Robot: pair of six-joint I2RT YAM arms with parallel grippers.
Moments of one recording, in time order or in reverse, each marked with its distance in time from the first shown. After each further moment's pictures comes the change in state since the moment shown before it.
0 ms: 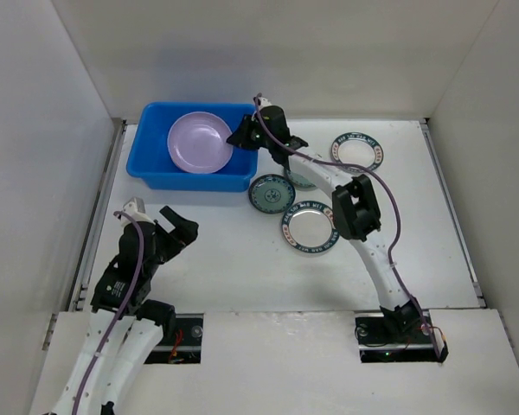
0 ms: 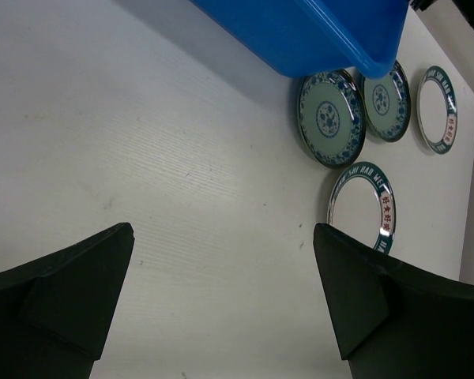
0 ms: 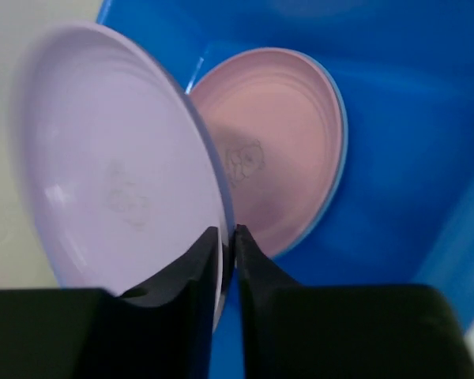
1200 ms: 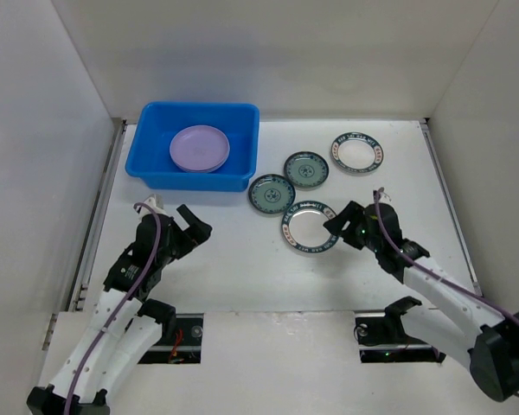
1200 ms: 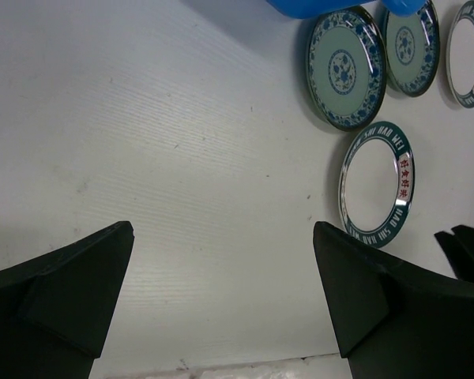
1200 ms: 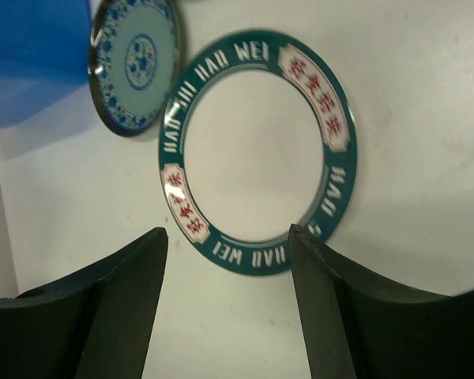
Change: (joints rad) left arm -0.076 0.119 -0.050 0.069 0.037 -0.021; right arm -0.153 -1.554 -1.759 -0.058 0.283 0.195
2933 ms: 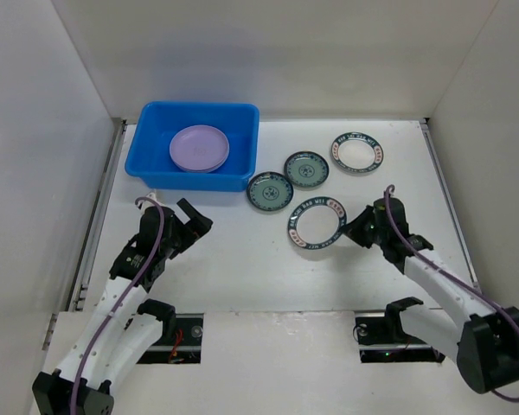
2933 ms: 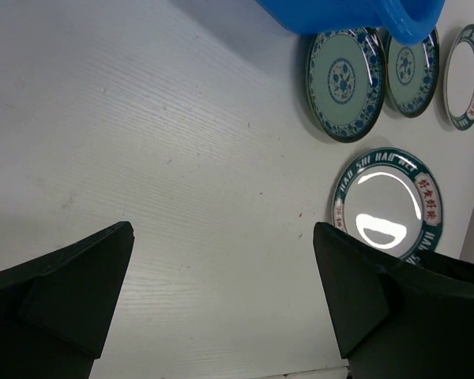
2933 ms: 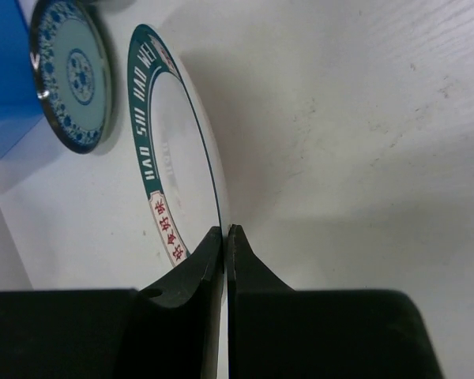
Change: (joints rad) left arm 0.042 0.098 0.000 0.087 0.027 -0.042; right arm -0.159 0.058 -0.026 -0.057 -0.120 0.079
